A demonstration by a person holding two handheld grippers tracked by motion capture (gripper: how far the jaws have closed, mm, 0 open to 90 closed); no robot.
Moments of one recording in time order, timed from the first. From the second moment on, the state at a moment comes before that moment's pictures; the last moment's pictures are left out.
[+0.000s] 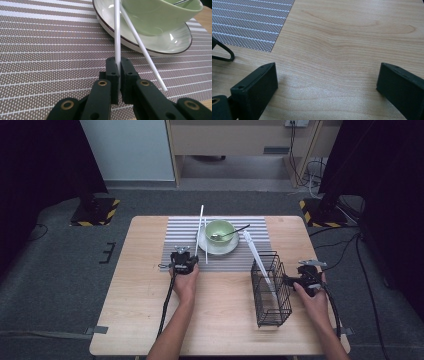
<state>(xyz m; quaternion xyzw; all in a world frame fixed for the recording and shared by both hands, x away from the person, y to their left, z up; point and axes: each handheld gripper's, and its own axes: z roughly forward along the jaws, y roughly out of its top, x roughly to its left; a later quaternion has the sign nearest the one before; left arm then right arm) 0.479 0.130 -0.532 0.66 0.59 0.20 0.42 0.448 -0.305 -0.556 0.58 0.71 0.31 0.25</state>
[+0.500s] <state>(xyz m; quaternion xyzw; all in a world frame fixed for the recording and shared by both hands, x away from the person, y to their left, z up) 0.480 0.132 -0.533 0.65 0.60 0.20 0.42 0.448 -0.305 -0.556 0.58 0.71 0.31 0.25</state>
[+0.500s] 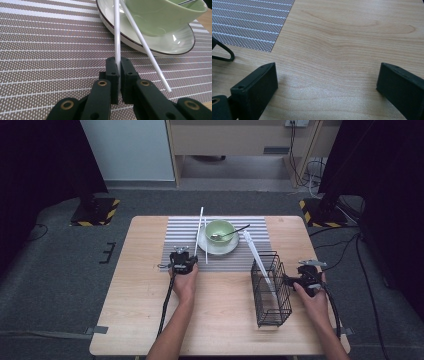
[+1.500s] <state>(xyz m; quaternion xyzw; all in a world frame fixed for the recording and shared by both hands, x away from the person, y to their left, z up) 0.481 0.133 -0.534 0.65 0.60 0.20 0.42 0.448 -0.305 -0.556 0.58 0.71 0.31 0.25</state>
